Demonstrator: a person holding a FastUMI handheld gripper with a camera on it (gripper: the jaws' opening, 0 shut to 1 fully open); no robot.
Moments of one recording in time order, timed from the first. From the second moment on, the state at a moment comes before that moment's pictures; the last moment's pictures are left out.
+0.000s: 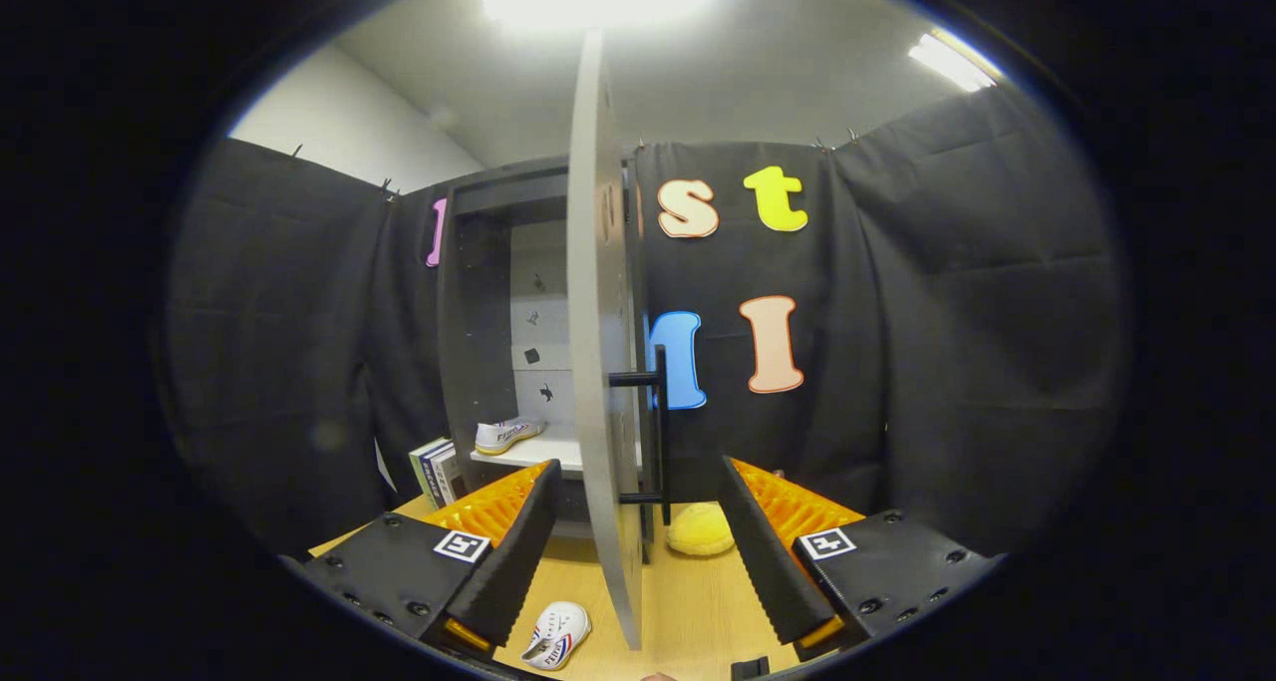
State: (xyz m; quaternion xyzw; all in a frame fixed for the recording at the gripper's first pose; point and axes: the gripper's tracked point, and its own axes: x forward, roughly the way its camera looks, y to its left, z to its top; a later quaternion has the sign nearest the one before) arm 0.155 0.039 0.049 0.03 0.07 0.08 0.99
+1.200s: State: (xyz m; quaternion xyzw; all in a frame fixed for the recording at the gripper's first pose) arm 0.149 0.173 -0.159 0.02 0.22 0.11 0.97
